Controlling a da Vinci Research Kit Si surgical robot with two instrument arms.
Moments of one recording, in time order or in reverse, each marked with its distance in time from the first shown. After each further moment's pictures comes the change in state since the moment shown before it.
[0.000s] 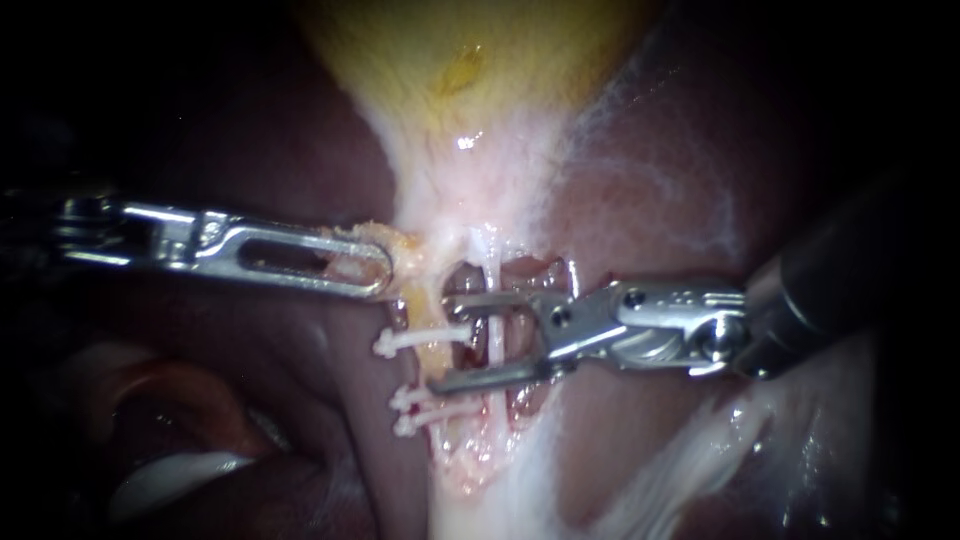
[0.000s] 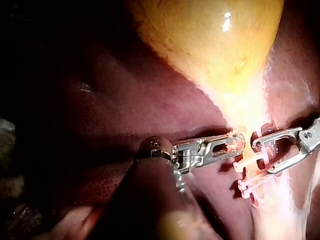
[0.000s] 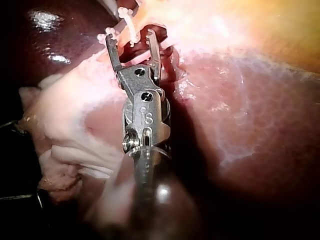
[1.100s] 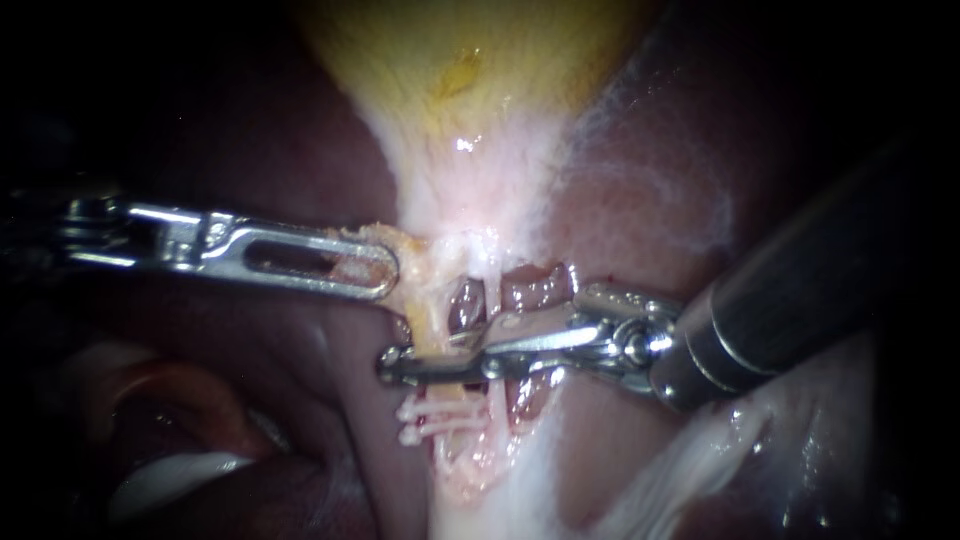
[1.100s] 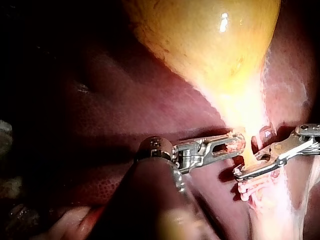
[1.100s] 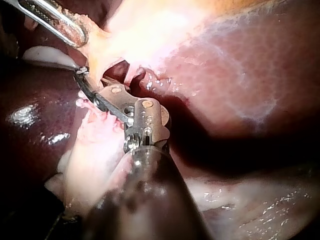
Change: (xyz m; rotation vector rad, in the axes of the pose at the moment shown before) right arm -0.001 0.000 0.006 0.109 -0.015 0.491; left arm 0.000 -0.001 0.000 -0.001 -0.002 -0.003
